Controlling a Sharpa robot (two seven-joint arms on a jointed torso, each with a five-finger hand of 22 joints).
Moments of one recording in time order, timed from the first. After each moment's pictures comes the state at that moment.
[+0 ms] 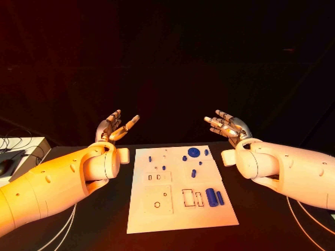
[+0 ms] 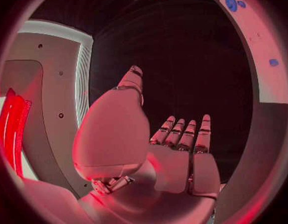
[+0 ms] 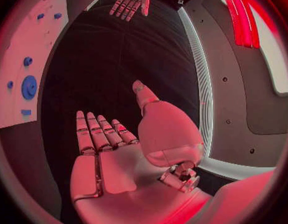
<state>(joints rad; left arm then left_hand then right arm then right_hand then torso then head) 1.07 -0.68 0.10 1.27 -0.03 -0.66 0.45 1.40 -0.26 0.01 0.29 0.18 0.28 0.12 0.03 0.03 0.22 0.14 0.02 0.02 0.21 0.19 0.02 0.02 0.11 0.30 0.28 0.03 0.04 1.20 -0.75 -0.10 1.33 -0.05 -0.52 0.39 1.15 0.07 0.06 -0.10 0.26 0.23 0.14 0.02 0.02 0.30 0.27 0.02 0.03 0.36 0.26 0.03 0.03 0.05 0.33 0.27 0.09 0.04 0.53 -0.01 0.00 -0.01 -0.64</state>
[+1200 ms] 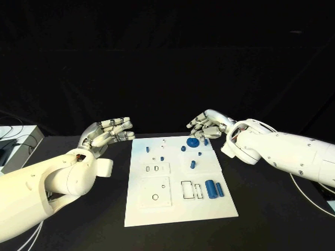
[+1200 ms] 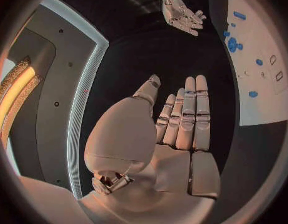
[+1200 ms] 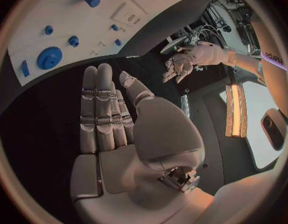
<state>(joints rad) 1.04 -0.89 0.10 1.54 -0.06 -0.38 0.43 1.41 -0.02 0.06 0.03 0.17 0.88 0.17 0.06 0.06 1.03 0.15 0.06 0.06 1.25 0.09 0.07 0.10 0.15 1.06 0.13 0.31 0.10 1.26 -0.72 -0.11 1.23 -1.03 -0.35 0.20 1.31 0.00 0.11 -0.22 0.29 1.00 0.18 0.06 0.06 1.19 0.10 0.06 0.06 1.40 0.01 0.41 0.35 0.09 1.17 -0.01 0.54 0.22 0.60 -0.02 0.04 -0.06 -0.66</state>
